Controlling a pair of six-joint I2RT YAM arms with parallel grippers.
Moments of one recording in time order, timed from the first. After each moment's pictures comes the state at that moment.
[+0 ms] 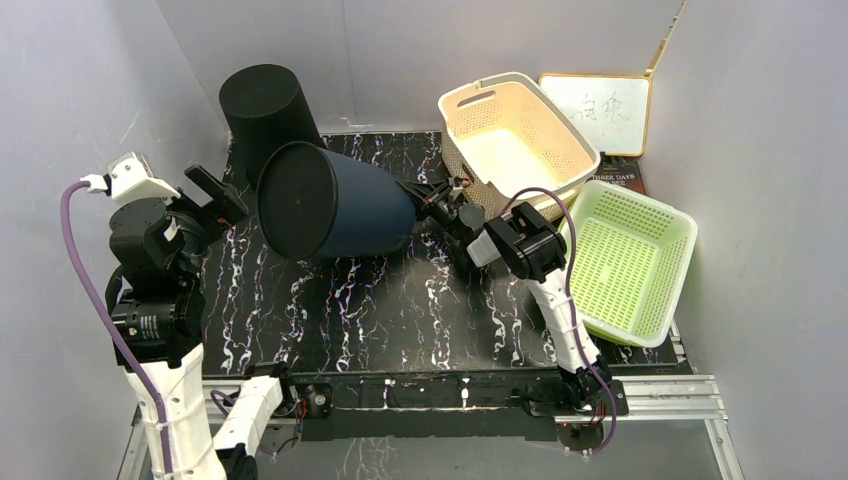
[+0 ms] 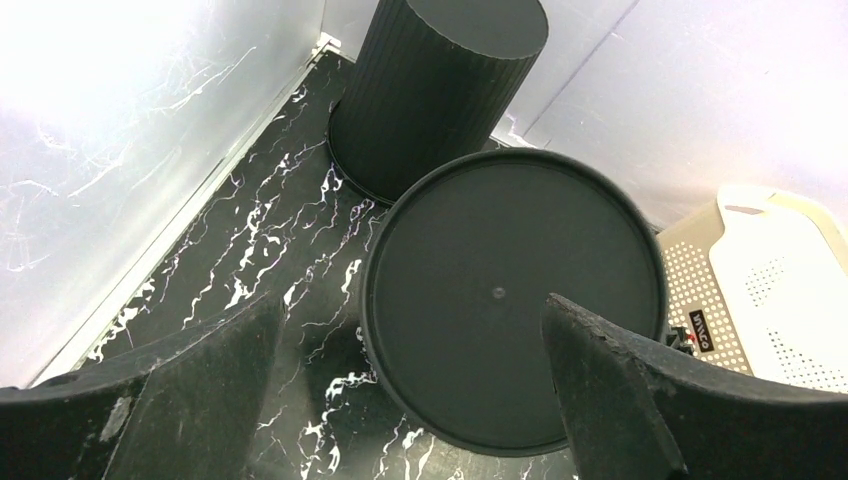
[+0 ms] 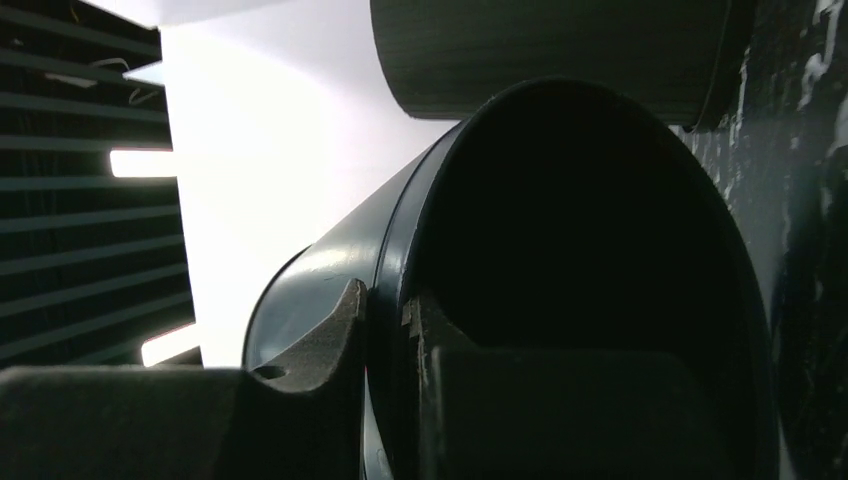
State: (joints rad) left arm 0.10 0.80 1.48 -0.92 -0.19 -0.38; right arm 0.51 2.48 1.22 1.54 -0.29 1.92
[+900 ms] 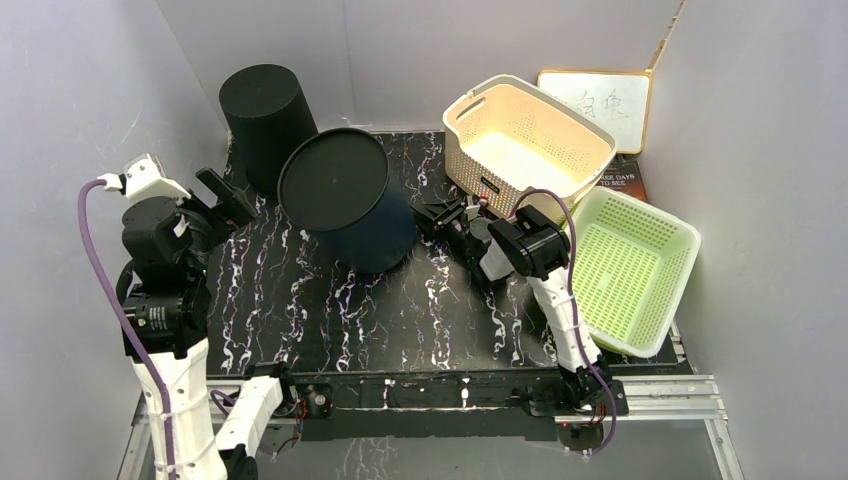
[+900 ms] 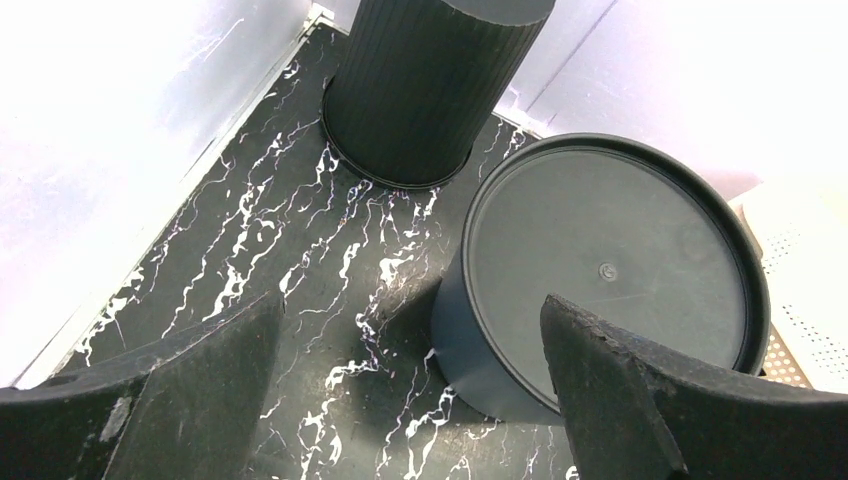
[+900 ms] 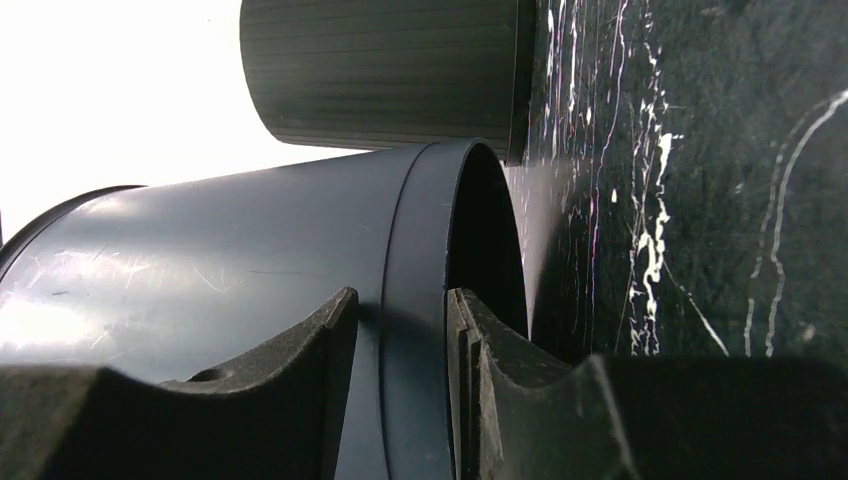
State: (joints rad) left arm 0.10 0.80 1.41 -0.89 -0.17 -0.37; right arm 0.47 2.48 1.02 1.54 -0.27 1.67
